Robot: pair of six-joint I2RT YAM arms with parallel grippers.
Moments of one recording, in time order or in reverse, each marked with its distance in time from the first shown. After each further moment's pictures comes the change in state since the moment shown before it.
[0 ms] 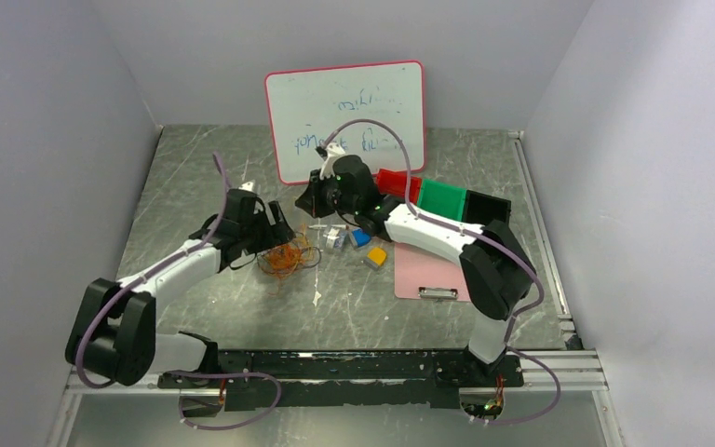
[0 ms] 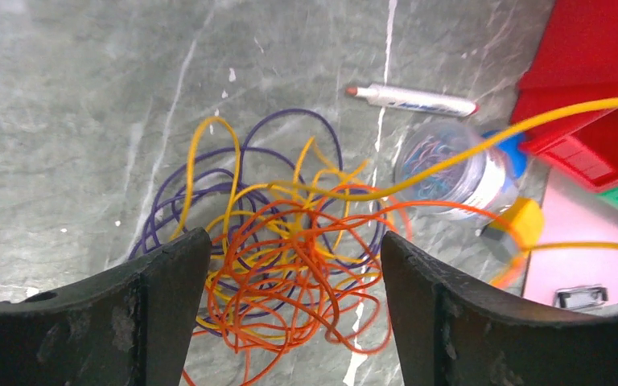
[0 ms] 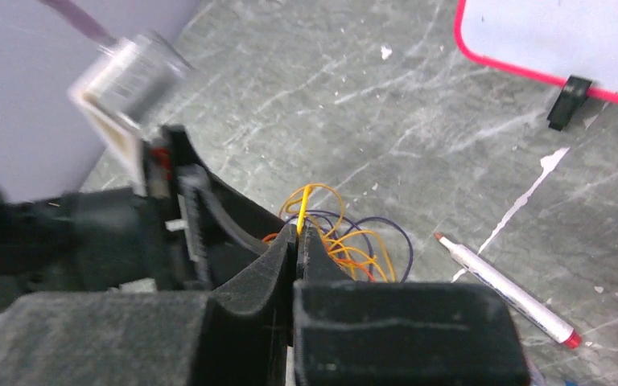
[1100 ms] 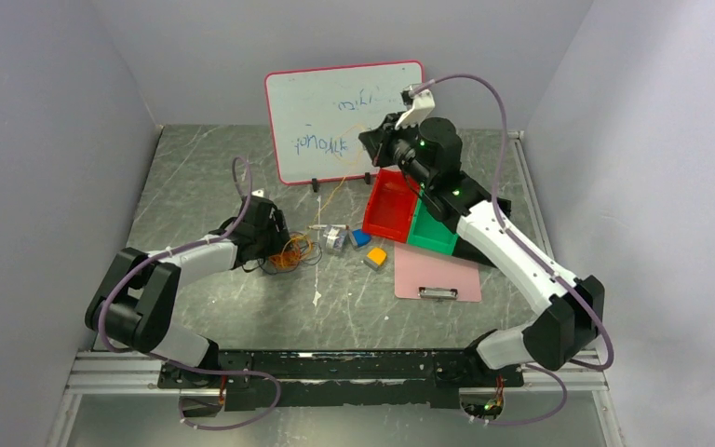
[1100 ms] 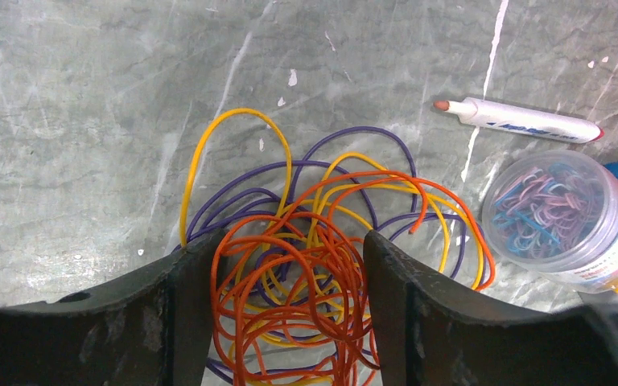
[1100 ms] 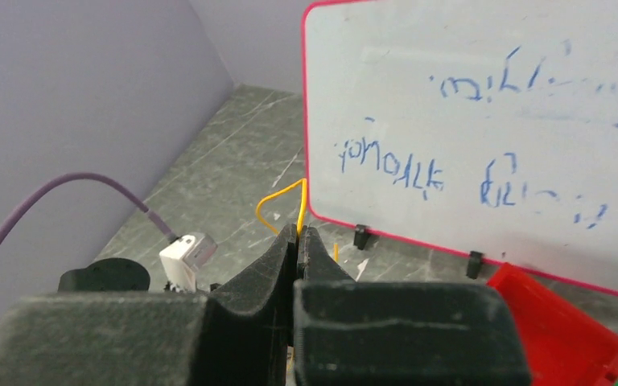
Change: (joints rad) left arm -0.072 0.194 -0.009 0.089 -0.166 0.000; right arm -0.209 -0.405 0.021 -0.114 0.141 -0.119
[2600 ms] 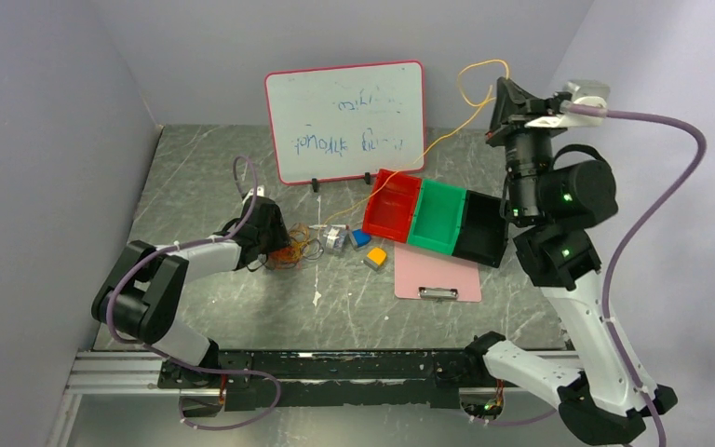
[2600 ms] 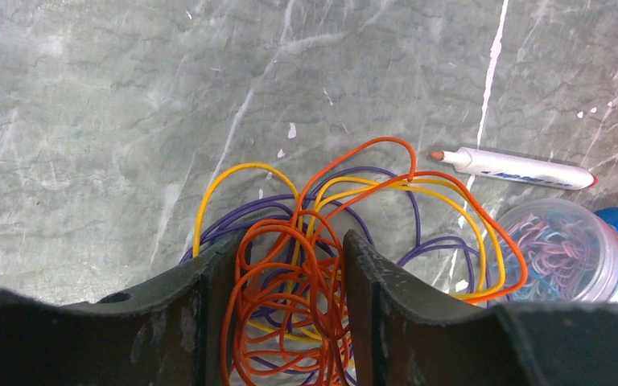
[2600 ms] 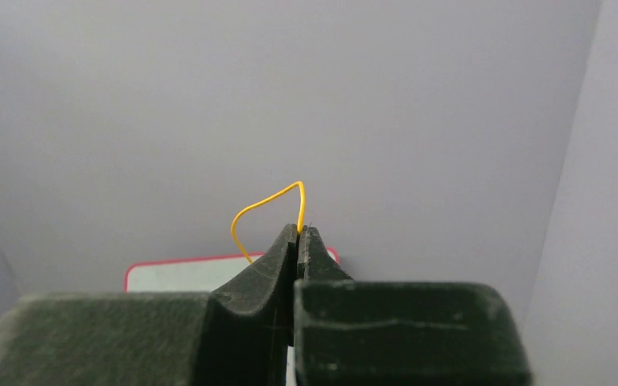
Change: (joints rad) left arm -0.008 0.053 -0.018 0.132 -0.063 0.003; right arm -0.060 -0.418 0.135 0.003 0.428 -0.465
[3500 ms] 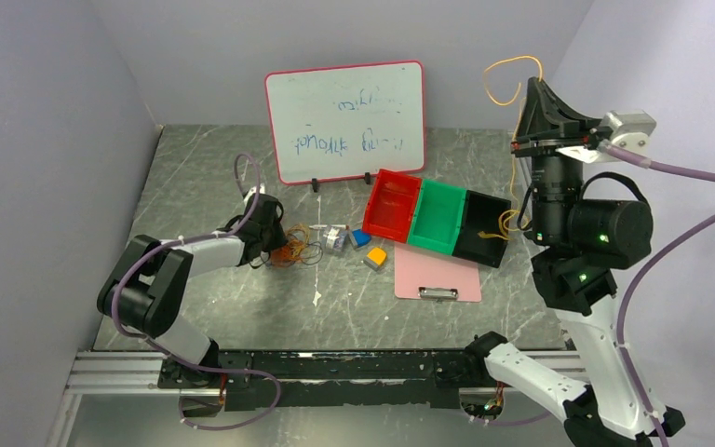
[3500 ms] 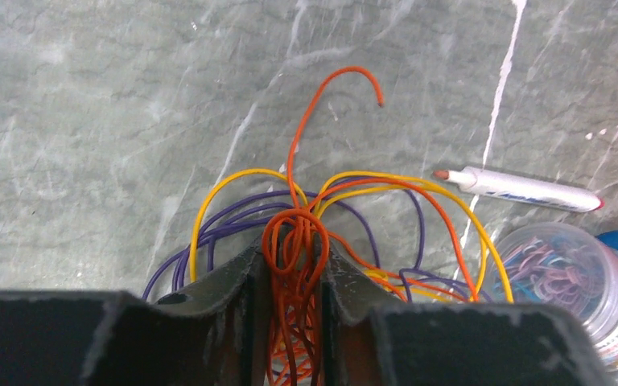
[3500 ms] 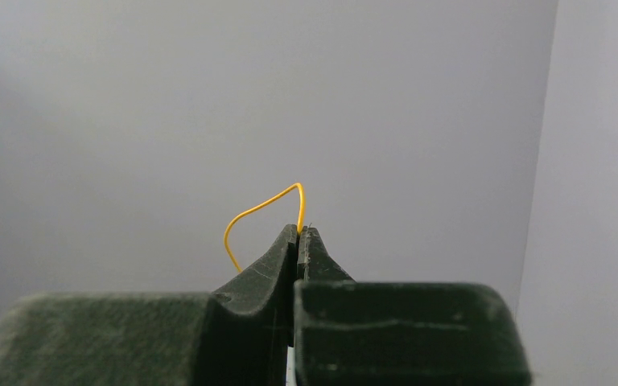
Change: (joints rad) left arm -0.003 0.045 0.034 0.006 -0.027 -0.022; right arm 0.000 -0.125 -0.058 0.167 -0.047 -0.122
